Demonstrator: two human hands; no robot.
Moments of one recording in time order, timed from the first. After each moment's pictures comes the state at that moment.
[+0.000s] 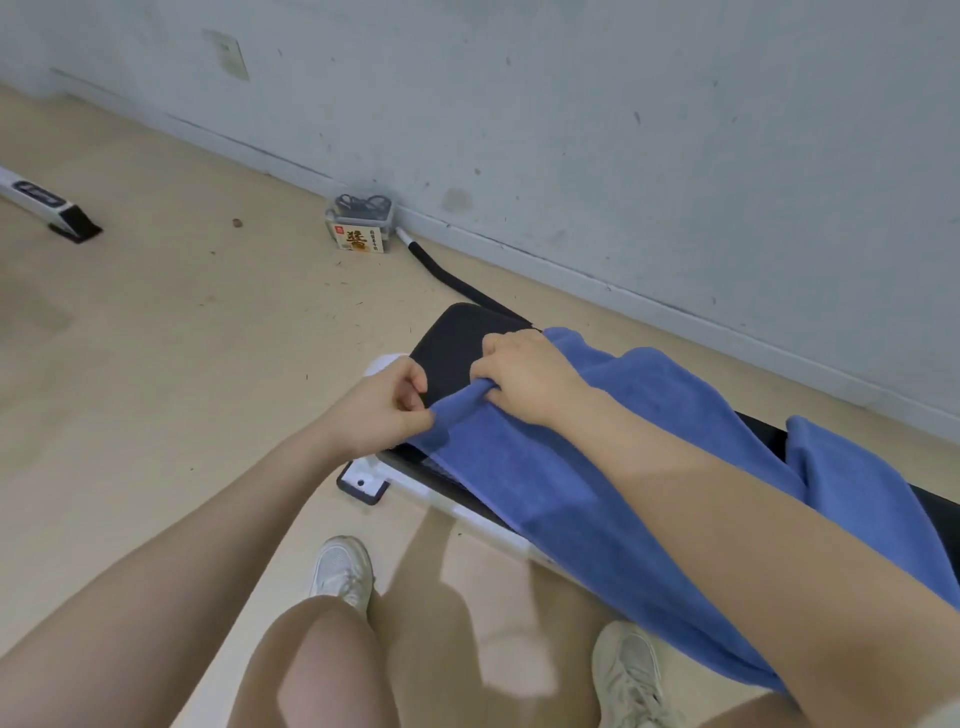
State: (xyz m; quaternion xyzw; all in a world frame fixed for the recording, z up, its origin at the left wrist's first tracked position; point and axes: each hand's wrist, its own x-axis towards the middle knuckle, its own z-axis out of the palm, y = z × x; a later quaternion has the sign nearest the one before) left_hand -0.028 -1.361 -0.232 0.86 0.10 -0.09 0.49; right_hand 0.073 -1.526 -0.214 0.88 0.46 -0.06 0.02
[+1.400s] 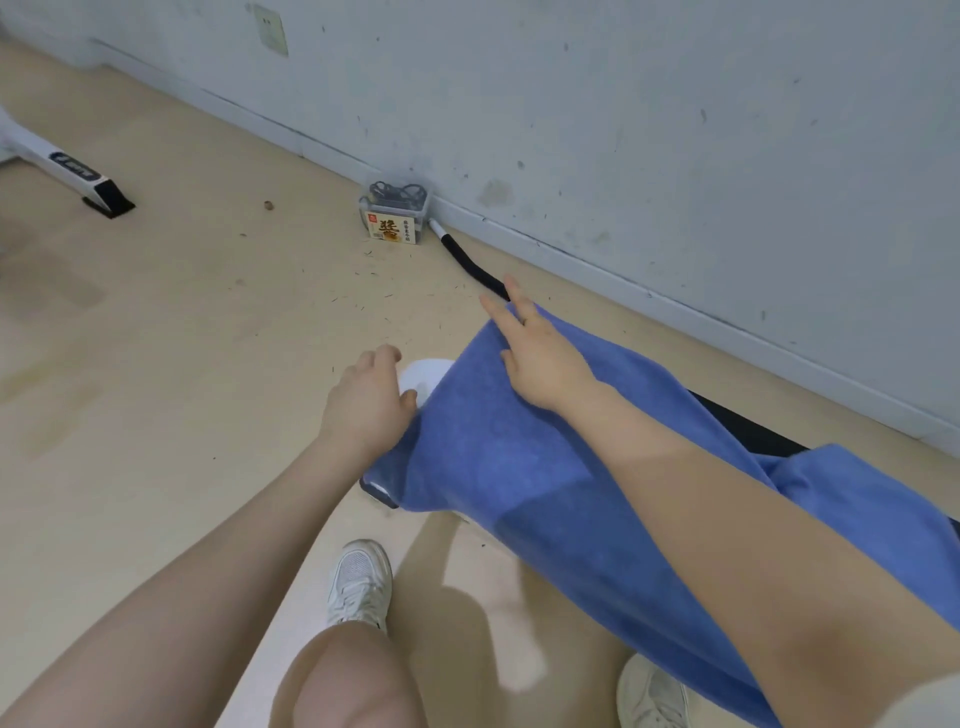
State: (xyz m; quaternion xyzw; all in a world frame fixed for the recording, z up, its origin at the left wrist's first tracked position) left_hand -0.011 -1.314 -0.262 0.94 0.25 -0.04 0.23; right_hand 0.109 -1.472 -0.247 0.92 0.36 -0.10 -0.13
